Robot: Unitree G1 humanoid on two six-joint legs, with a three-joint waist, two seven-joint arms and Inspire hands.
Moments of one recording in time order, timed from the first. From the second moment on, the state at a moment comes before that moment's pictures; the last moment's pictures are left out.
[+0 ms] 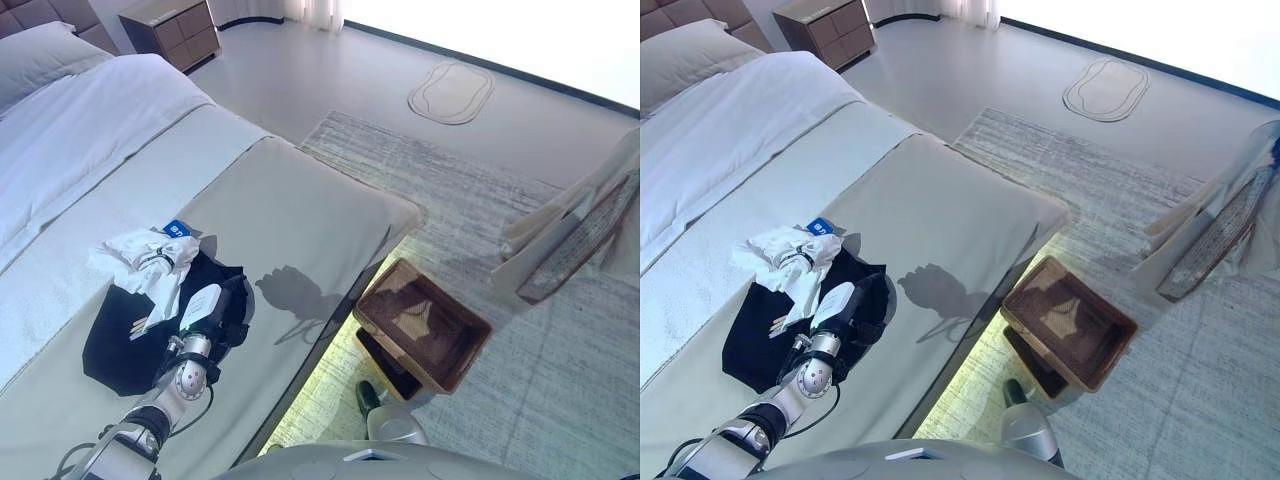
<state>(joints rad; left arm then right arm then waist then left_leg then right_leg) -0.17 0.44 -0.41 1.00 0.38 -0.42 0.45 -0.50 -1.31 0.11 0.58 0.01 0.08 0.07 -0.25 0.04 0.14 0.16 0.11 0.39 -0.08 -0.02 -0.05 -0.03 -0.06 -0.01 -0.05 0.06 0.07</state>
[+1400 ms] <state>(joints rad) -0.21 0.41 -0.40 0.99 0.38 -0.43 0.43 -0.24 -0.86 0.10 0.66 -0.07 0.08 0.09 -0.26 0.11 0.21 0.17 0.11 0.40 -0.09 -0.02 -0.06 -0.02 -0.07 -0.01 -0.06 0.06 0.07</state>
